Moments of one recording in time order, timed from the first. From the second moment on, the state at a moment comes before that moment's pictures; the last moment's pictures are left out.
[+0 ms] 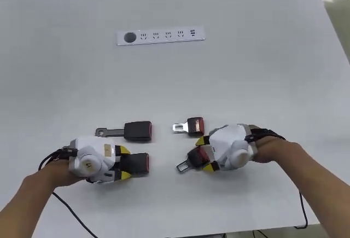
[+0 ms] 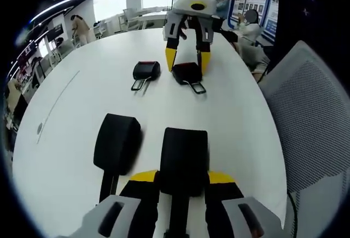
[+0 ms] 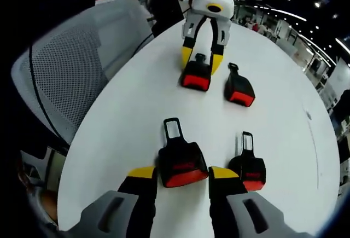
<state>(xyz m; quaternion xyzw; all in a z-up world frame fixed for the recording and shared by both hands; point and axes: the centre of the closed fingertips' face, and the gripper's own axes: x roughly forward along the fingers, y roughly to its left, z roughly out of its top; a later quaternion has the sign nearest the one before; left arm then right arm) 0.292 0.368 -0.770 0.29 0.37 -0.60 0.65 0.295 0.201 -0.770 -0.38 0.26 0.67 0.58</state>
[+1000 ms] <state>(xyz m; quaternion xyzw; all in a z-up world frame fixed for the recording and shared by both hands) 0.292 0.368 -0.771 0.29 0.37 -0.60 0.65 0.291 0.201 -0.760 -0.35 0.30 0.62 0.64</state>
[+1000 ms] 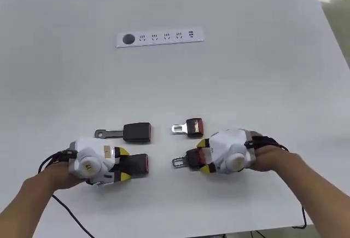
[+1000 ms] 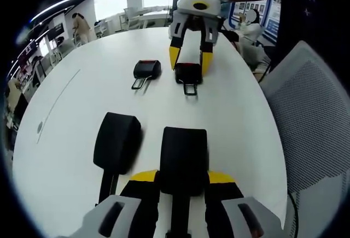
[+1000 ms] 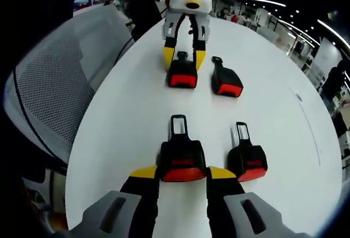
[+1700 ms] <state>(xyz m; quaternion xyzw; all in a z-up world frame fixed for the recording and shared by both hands) 0.292 0.370 -0.774 0.31 0.36 -0.61 0.63 0.289 0.212 -0.756 -0.32 0.32 0.60 0.67</state>
